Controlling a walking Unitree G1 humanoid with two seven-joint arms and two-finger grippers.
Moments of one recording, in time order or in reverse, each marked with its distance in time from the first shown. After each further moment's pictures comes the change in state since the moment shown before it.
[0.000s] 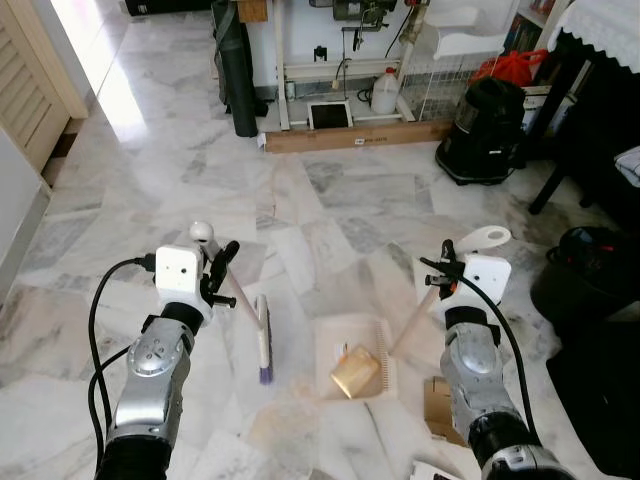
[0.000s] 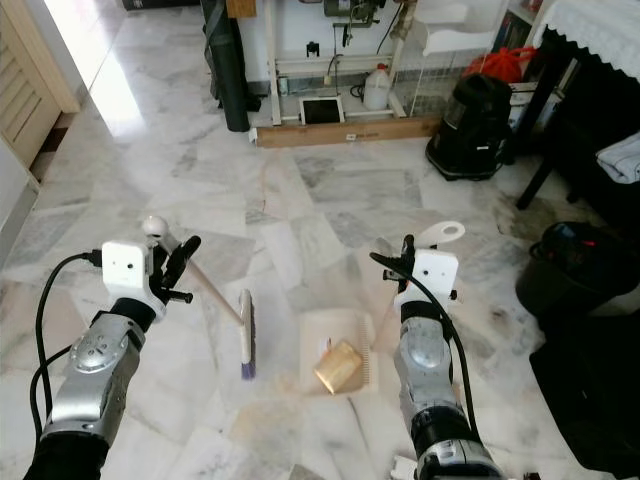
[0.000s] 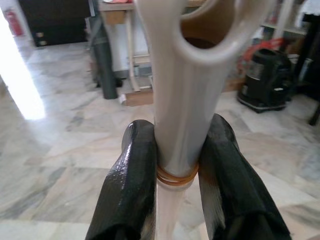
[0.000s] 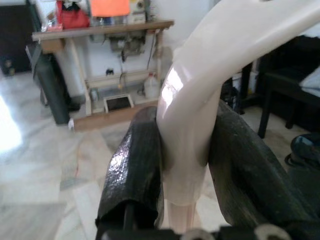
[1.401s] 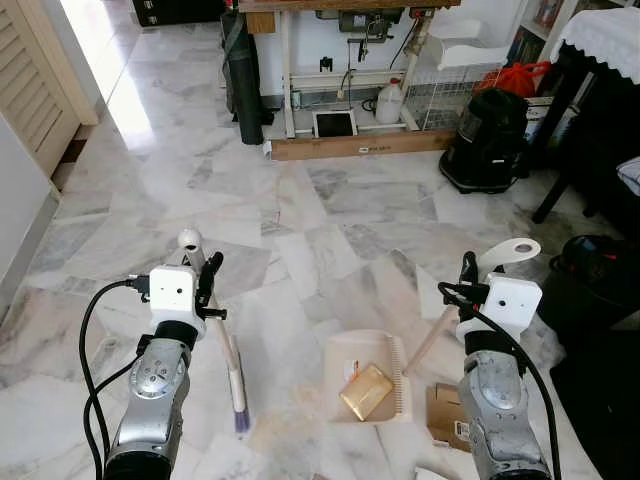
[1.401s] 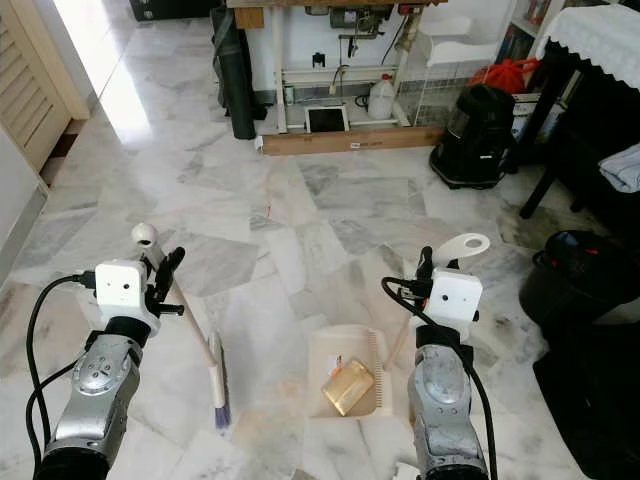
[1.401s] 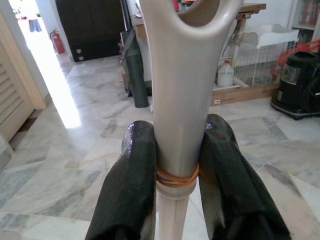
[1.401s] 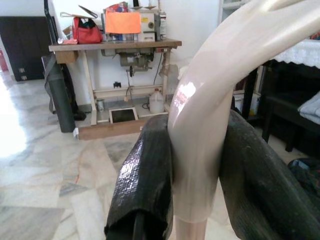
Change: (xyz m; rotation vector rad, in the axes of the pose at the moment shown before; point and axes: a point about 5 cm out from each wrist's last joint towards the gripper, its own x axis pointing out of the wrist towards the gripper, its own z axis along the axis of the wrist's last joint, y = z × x) left arm -0.012 0.003 -0.010 0.080 -0.032 0.085; right arm -0.029 -0.013 0.014 -0.070 -0.005 -0.010
